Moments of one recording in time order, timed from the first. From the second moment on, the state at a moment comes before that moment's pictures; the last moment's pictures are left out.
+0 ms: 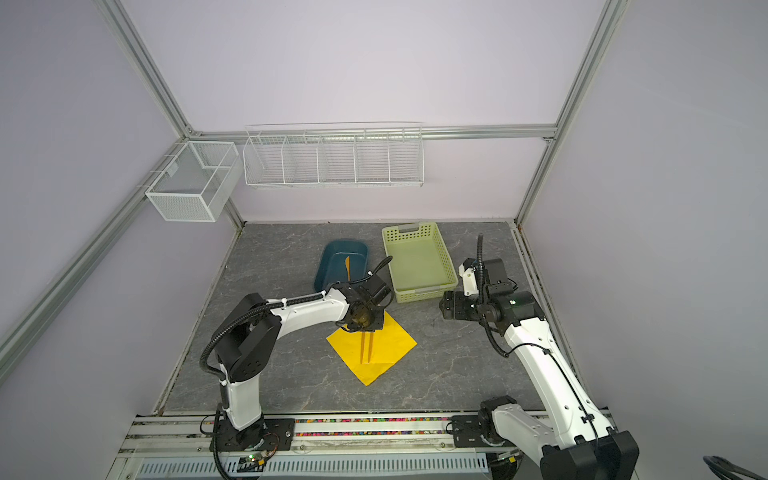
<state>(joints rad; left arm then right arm) -0.89 1.93 1.30 -0.64 -0.06 -0.74 0.24 1.06 1.03 -0.96 -0.19 0.26</state>
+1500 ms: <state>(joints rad) -0.89 1.95 1.33 -0.69 -0.08 -0.81 0.23 1.06 1.03 -0.96 -0.20 0.26</state>
